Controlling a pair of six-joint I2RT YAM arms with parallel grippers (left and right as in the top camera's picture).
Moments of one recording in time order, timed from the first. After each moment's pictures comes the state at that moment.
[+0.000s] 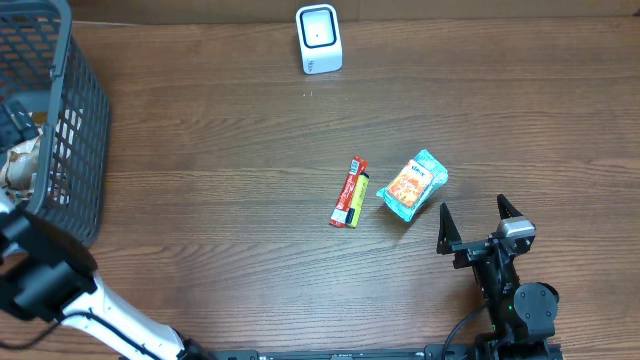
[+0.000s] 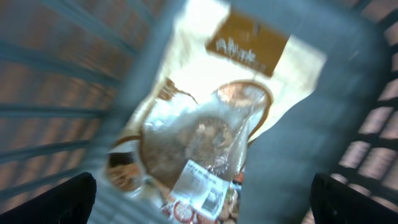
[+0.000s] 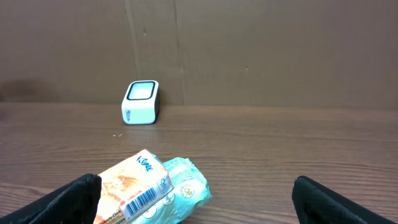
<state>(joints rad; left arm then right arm) 0.70 2.15 2.04 -1.04 -0.01 0.15 0.09 0.01 0.02 -0.03 -0.08 0.06</state>
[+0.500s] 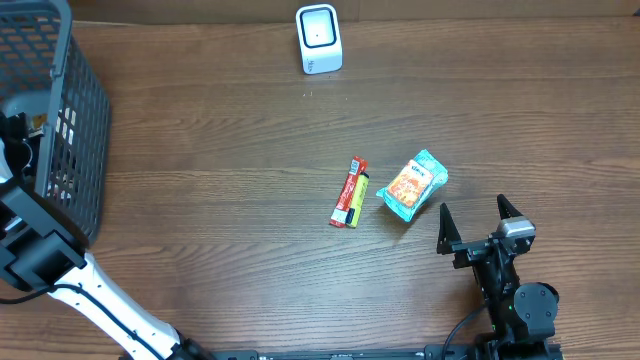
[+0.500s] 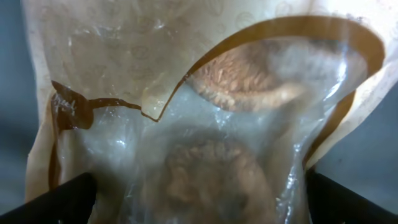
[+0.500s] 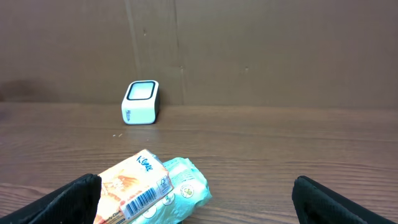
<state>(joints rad) 0.71 2.40 2.07 -1.07 0.03 0.24 0.09 0.01 0.02 -0.03 -0.08 0.05</state>
